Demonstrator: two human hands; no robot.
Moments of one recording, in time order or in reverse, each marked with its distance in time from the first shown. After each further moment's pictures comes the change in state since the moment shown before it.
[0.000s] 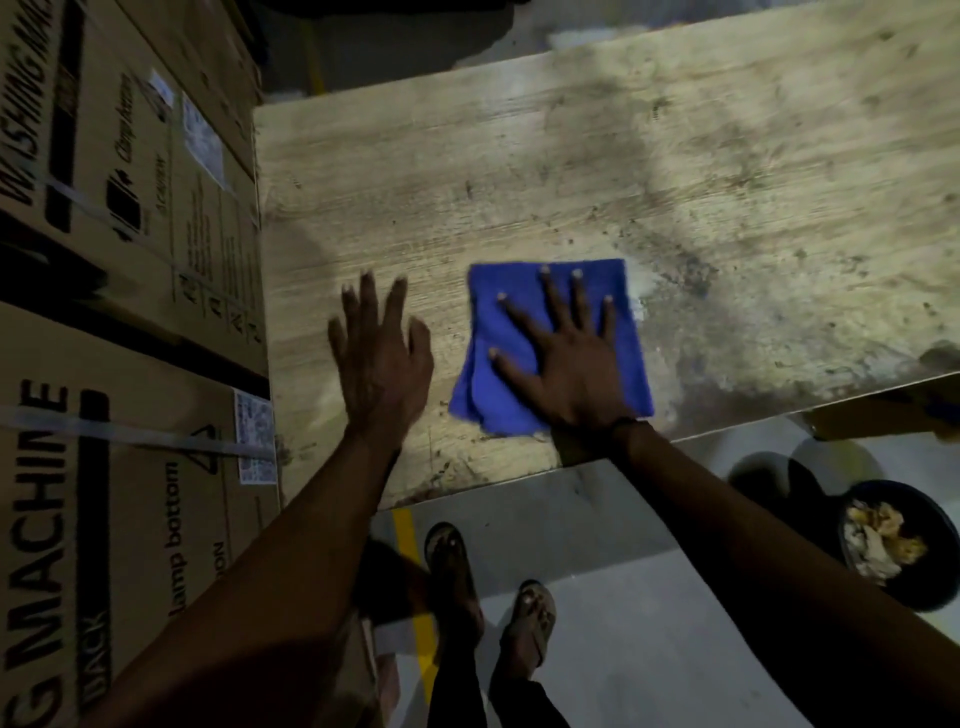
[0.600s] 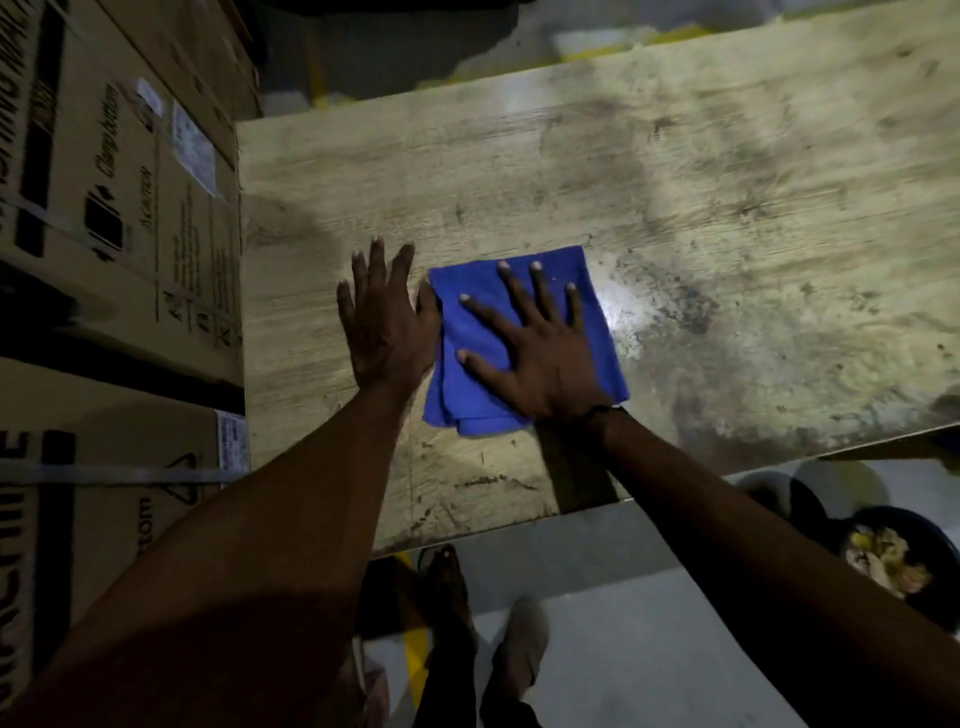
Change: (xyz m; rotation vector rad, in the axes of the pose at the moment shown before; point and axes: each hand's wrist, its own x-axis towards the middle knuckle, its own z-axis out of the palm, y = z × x) left_hand 0.084 0.043 0.020 -0.018 -0.048 -0.074; right_hand 0.059 0.007 0.017 0.054 0.032 -0.131
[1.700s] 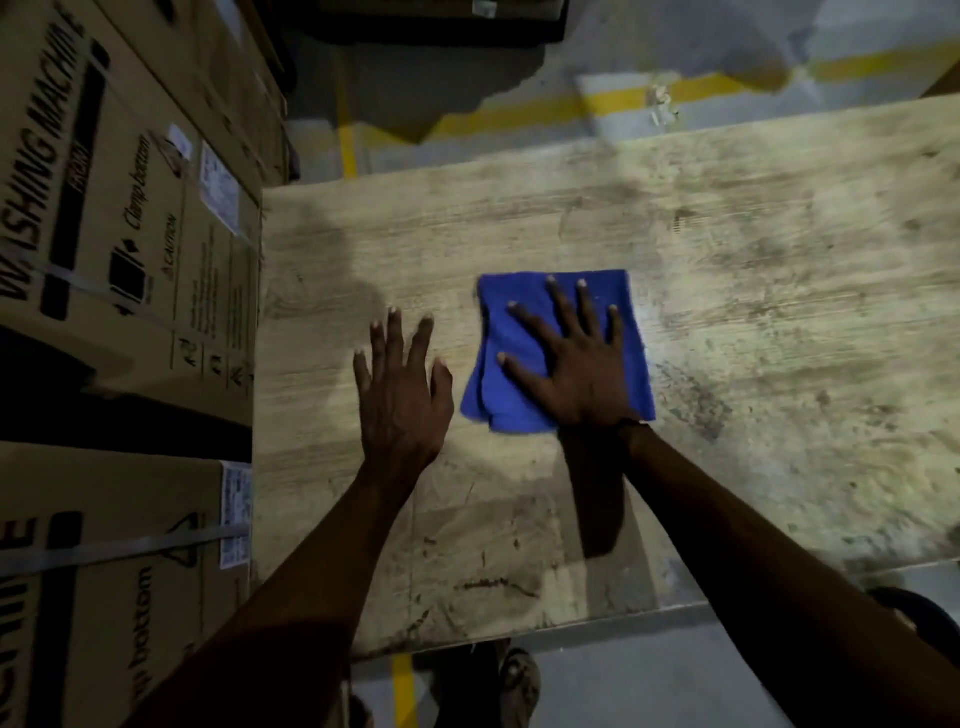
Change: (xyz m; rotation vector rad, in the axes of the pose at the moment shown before) left_hand 0.013 -0.001 0.007 0.066 -0.009 0.069; right_hand 0.085 0.059 -0.008 0.016 -0.010 0.097
